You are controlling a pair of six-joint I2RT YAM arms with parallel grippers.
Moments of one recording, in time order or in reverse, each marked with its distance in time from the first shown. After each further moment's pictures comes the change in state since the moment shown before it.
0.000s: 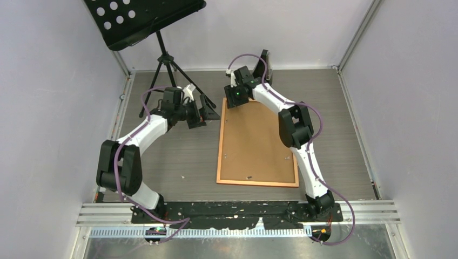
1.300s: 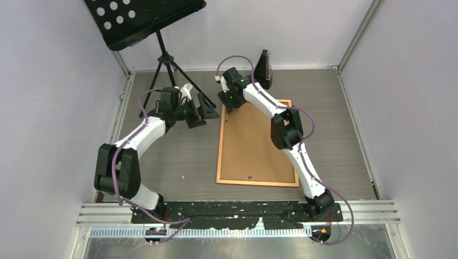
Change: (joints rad) left arm 0.012 -0.028 -0.020 0.033 0.027 -0.056; right arm 0.069 0.124 0.275 -0.303 0.145 -0.175
